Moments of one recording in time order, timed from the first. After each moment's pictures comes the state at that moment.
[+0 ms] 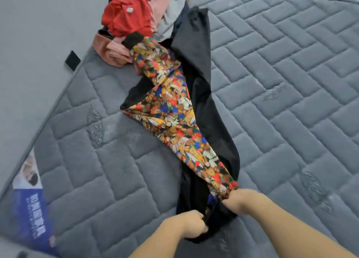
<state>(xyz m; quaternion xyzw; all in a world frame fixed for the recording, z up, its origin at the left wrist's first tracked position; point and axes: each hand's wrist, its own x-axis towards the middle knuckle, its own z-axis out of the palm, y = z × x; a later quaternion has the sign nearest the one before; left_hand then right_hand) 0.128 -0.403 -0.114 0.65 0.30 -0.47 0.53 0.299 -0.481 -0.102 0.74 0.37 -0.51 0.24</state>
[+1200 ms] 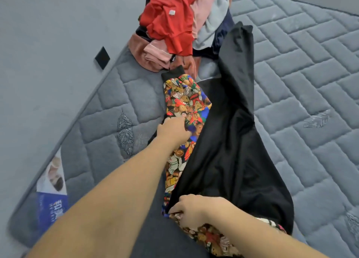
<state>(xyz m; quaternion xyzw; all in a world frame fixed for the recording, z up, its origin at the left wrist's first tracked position) 0.161 -0.116 -0.061 0.82 0.47 -0.12 0.30 0.169 -0.295 -0.073 0.55 0.59 -0.57 0.16</state>
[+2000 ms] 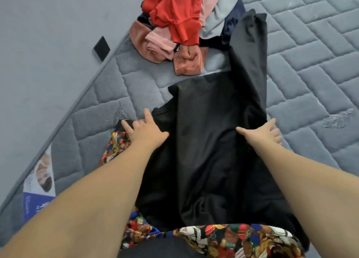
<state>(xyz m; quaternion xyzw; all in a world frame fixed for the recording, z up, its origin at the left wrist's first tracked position) 0.106 -0.087 -0.123 0.75 0.61 -0.21 0.12 0.372 -0.241 -0.142 0.97 0.06 -0.24 -0.07</state>
